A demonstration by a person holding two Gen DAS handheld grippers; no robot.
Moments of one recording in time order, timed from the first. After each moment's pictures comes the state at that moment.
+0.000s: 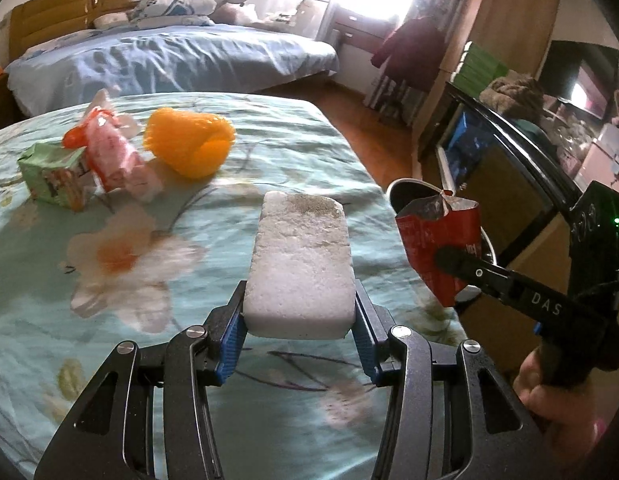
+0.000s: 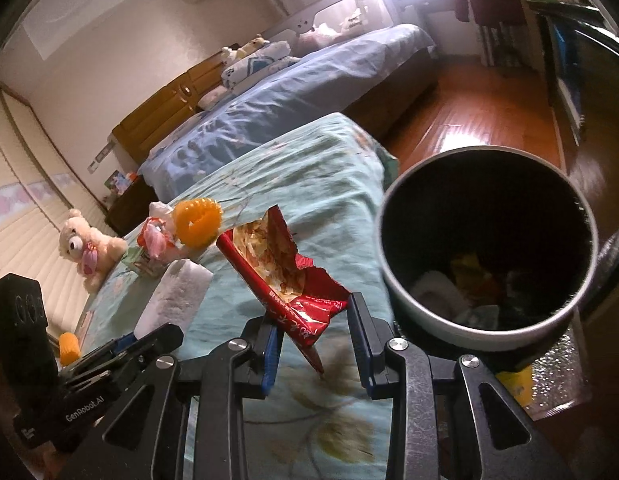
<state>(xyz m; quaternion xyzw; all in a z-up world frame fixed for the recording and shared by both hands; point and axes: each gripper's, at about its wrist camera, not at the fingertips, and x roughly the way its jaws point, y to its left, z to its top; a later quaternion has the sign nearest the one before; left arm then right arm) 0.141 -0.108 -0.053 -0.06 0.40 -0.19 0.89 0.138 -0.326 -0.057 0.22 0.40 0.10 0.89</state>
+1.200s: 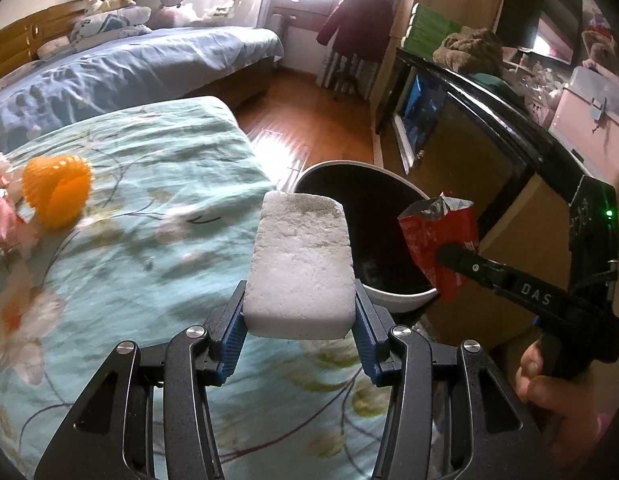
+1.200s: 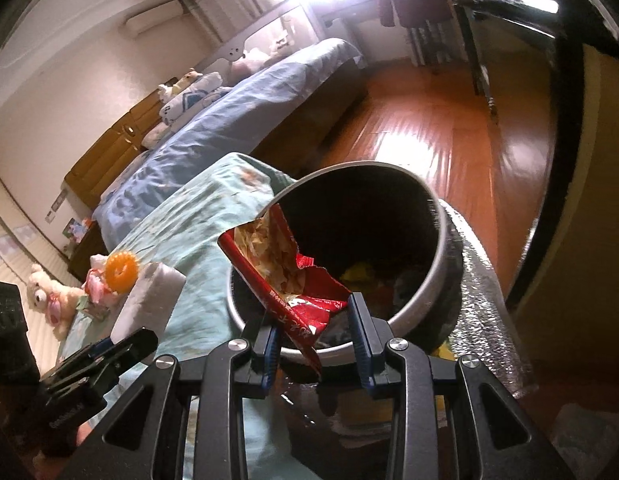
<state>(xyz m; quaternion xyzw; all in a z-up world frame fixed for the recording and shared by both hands) 0.157 -0.216 -0.053 0.00 0.41 -0.26 0.88 0.122 -0.423 -0.074 0.26 0.39 -0.01 0.88</state>
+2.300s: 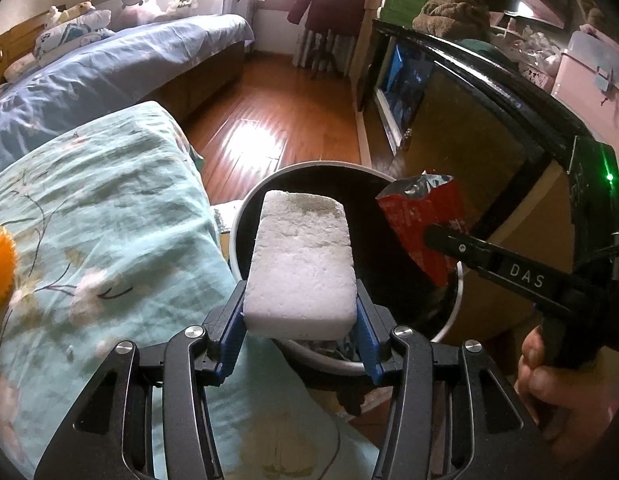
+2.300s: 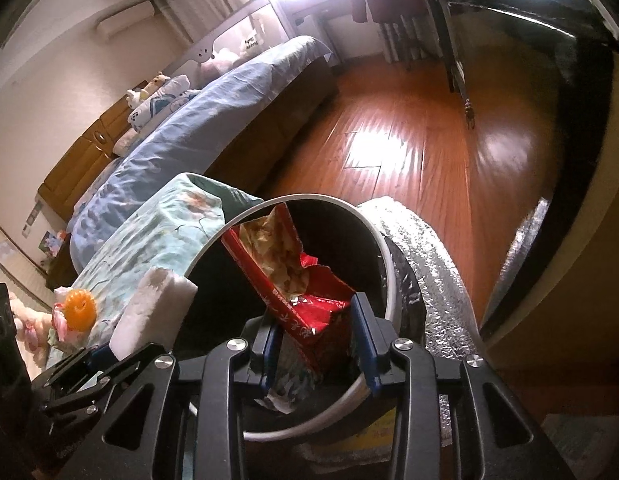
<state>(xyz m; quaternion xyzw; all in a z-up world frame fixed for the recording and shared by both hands) 0.201 -0.282 -0.062 0.05 0.43 -0.29 0.86 0.163 -0.464 -0.085 0.25 0.41 -0.05 0.88</state>
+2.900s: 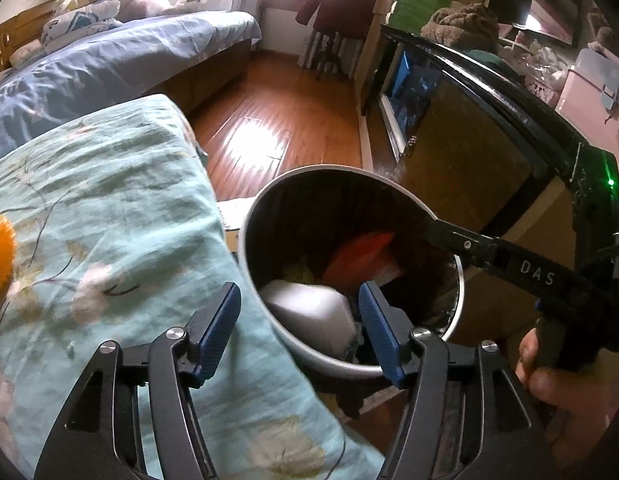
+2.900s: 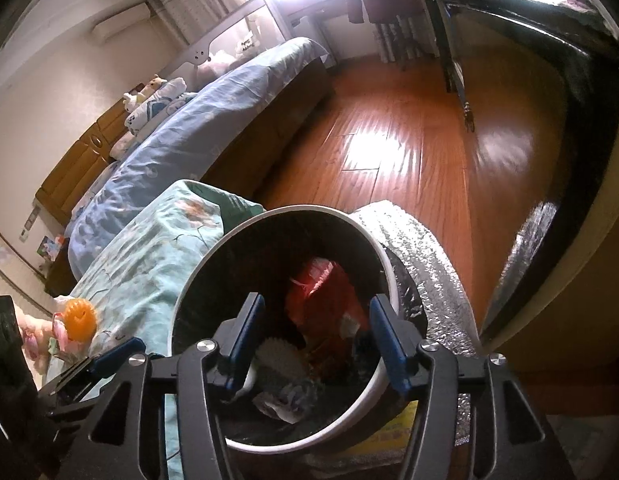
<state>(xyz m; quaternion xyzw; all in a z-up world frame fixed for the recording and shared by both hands) 0.202 -0.268 -0.063 0.02 0.43 -0.28 0.86 0.163 -0.466 -0.078 0.26 0.40 -0.05 0.88</state>
